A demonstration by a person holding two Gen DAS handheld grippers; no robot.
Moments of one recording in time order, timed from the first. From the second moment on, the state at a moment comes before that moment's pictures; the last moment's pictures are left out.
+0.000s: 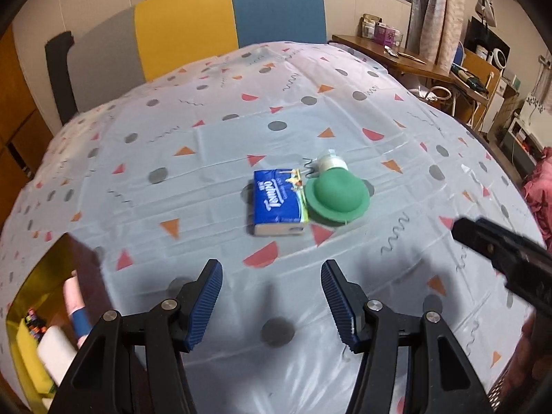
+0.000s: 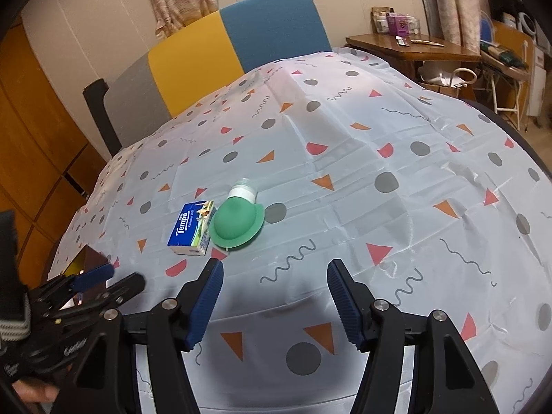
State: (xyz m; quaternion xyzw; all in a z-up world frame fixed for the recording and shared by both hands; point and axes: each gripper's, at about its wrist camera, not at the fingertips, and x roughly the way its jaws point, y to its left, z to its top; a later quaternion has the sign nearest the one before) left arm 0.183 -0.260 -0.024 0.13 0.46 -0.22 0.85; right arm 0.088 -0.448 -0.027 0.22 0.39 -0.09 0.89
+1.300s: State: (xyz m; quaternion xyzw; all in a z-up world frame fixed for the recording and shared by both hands) left arm 0.157 -0.253 -0.072 0.10 0.48 -0.17 0.85; right arm 0.090 -0.453 -0.036 0.24 0.41 -0.09 0.88
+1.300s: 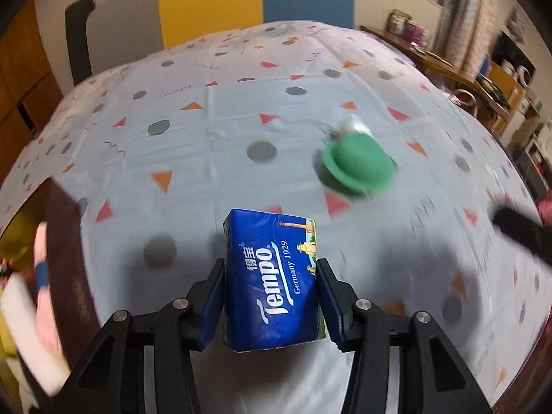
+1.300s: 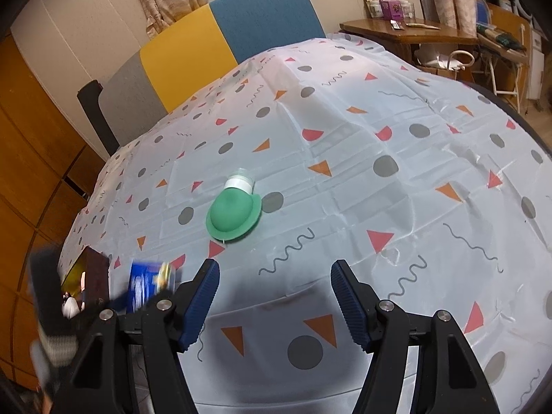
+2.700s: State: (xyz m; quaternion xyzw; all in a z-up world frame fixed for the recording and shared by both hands) left arm 0.085 -0.226 -0.106 0.10 0.40 -0.21 0.89; right arm 0.148 -0.452 -0.067 0.24 0.49 -0.07 0.84
